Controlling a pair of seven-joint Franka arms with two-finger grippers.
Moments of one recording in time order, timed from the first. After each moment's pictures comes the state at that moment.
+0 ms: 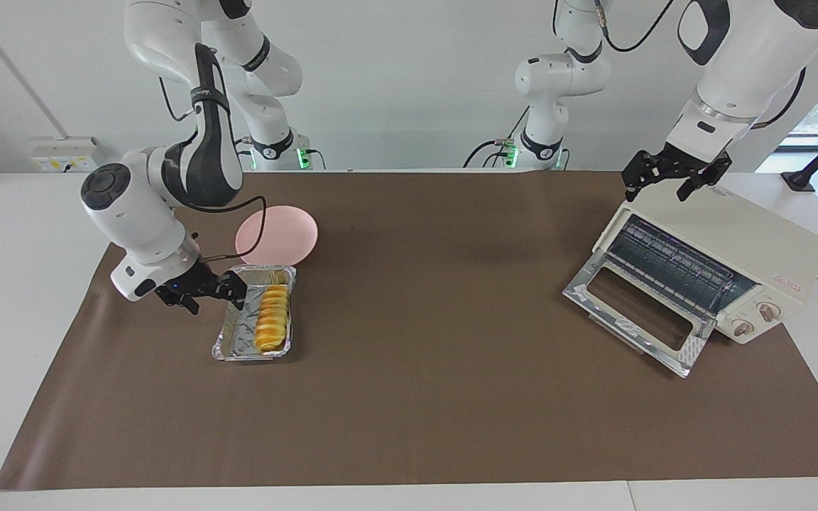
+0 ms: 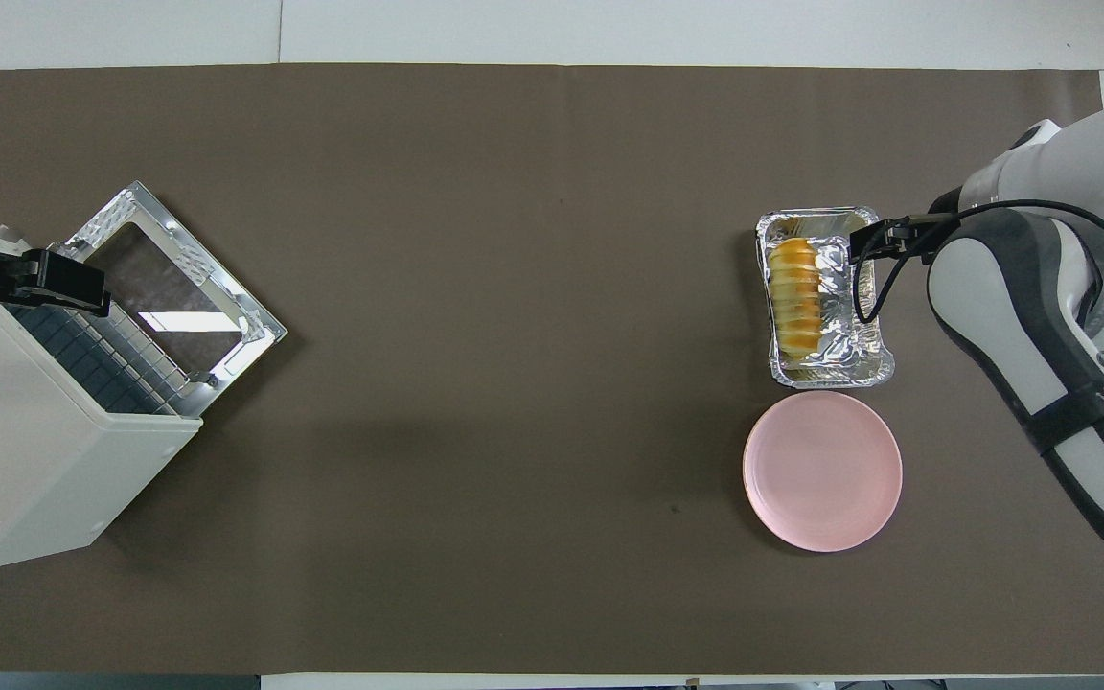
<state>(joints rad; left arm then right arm) 0.03 -0.01 -0.12 -1.60 0.01 1.54 -0.01 -0.07 0.30 0.13 -1.84 0.09 2.16 0.02</state>
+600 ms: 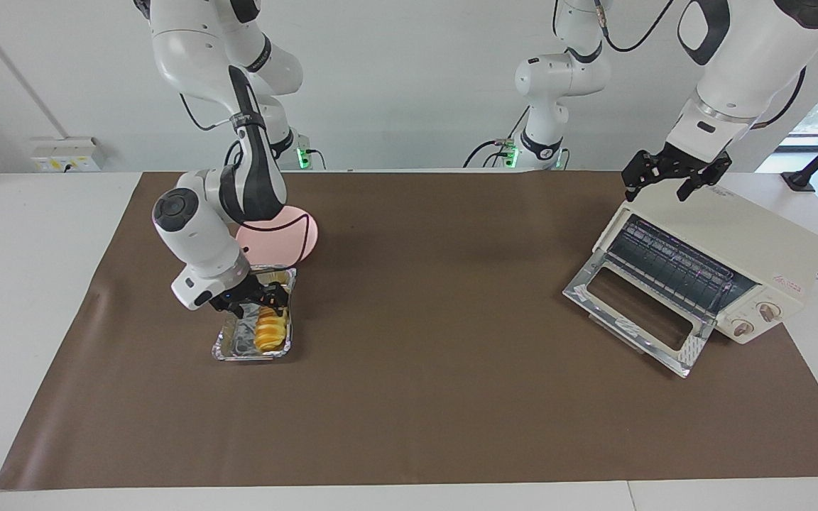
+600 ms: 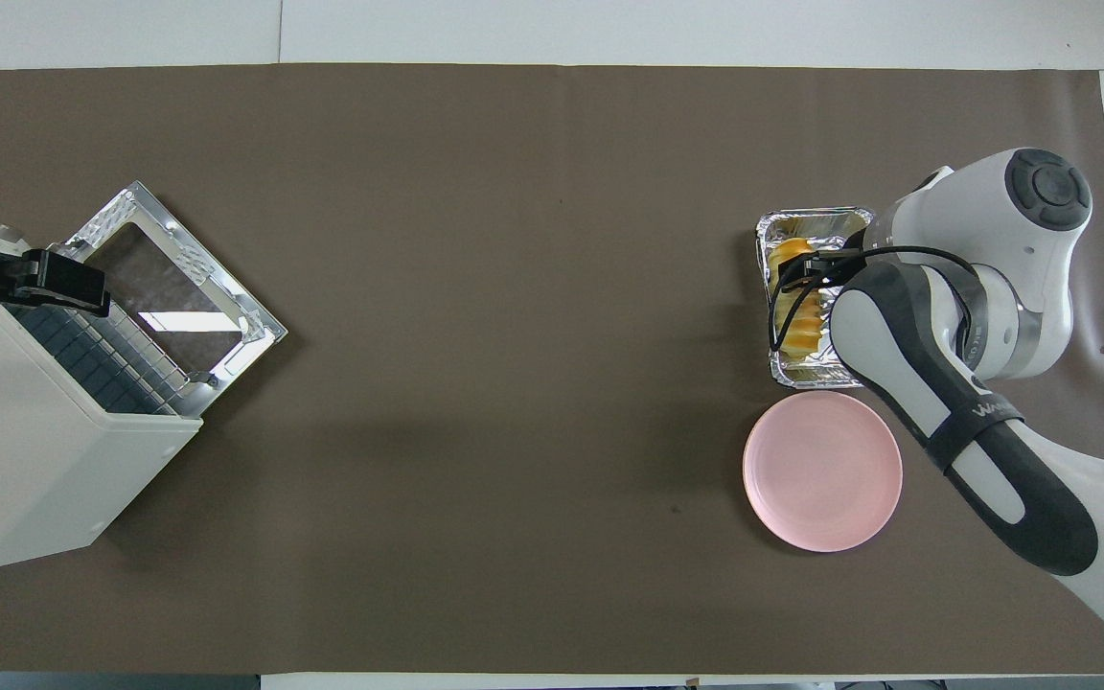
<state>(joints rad) 0.03 -0.01 -0.12 -1.60 0.01 1.54 -0.01 -0.04 0.31 0.13 -1.94 0.09 2.26 0.07</state>
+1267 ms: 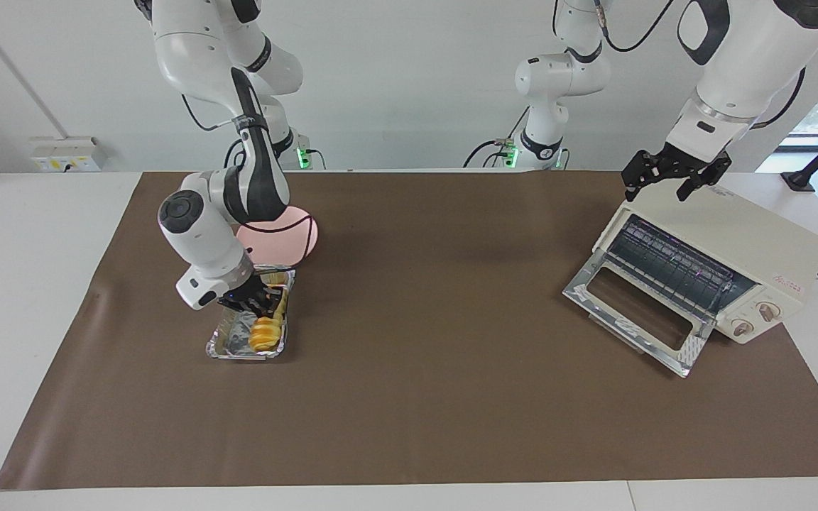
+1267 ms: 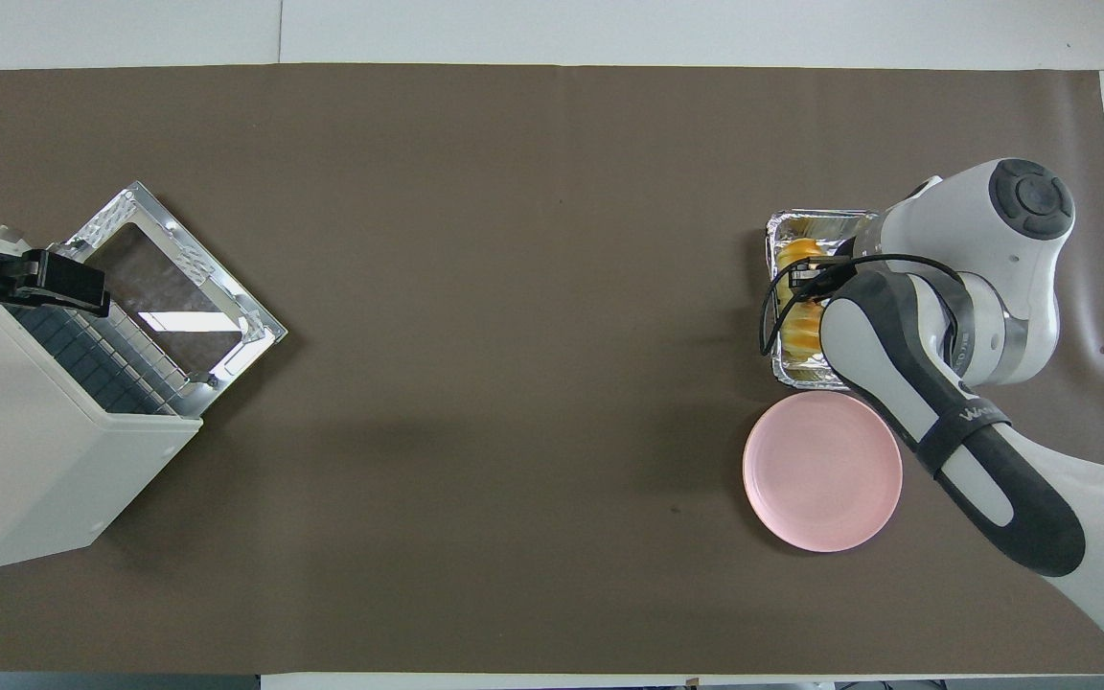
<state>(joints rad) 0.03 -0.01 -0.12 -1.60 0.01 1.54 -0.01 -0.04 0.32 0.13 -1.95 0.09 2.27 0.07</state>
